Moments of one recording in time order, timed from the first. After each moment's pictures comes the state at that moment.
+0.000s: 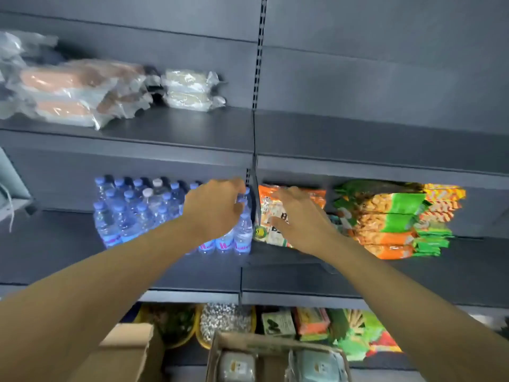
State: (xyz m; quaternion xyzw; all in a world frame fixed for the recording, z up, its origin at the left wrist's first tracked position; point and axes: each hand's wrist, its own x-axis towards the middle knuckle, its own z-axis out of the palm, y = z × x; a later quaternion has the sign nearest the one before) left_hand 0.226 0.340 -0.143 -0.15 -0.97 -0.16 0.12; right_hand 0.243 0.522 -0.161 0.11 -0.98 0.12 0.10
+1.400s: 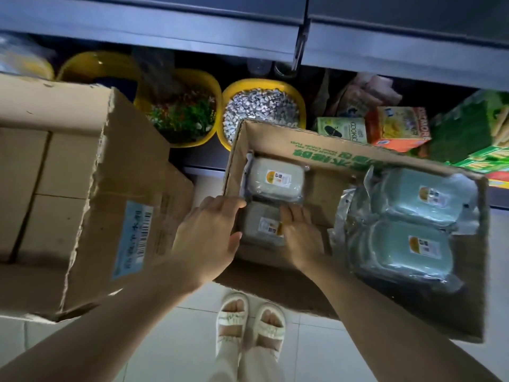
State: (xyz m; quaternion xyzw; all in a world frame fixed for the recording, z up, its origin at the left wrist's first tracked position) left_hand 0.355 0.308 -0.661 -0.10 -0.96 -0.16 -0.19; right_hand 0.358 0.490 -0.779 0.08 -0.96 0.08 -0.24
